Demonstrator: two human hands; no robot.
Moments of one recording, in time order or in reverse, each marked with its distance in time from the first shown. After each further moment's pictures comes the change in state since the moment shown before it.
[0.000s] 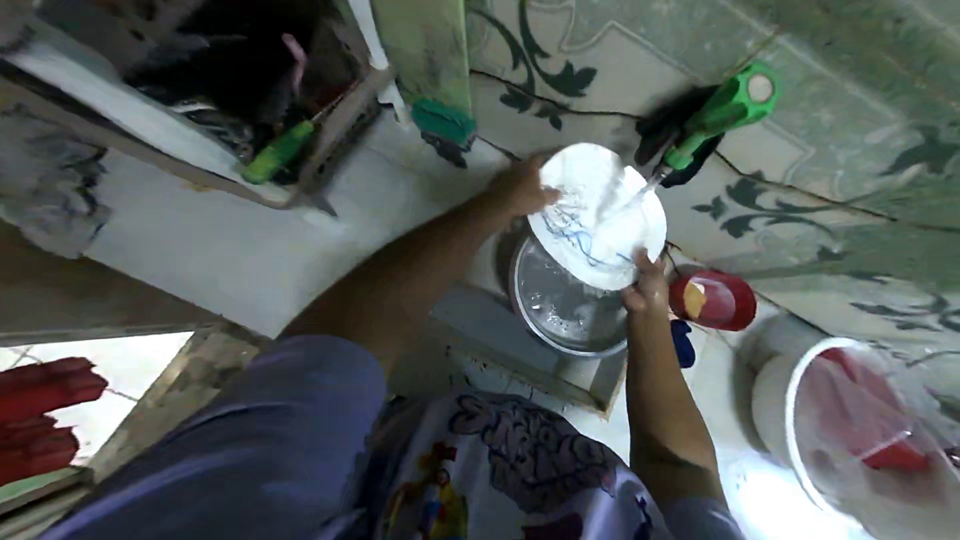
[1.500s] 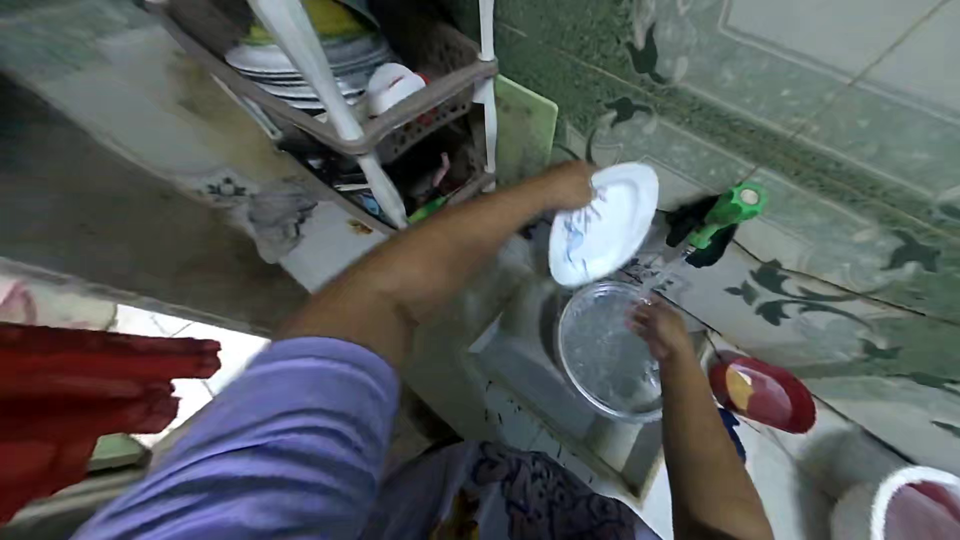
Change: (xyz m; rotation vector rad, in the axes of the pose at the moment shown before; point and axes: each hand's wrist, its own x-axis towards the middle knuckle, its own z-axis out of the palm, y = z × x) left_hand -0.091 0.089 -0.144 0.275 0.077 0.102; right_hand -0.028 -0.029 0.061 -0.620 -0.216 0.075
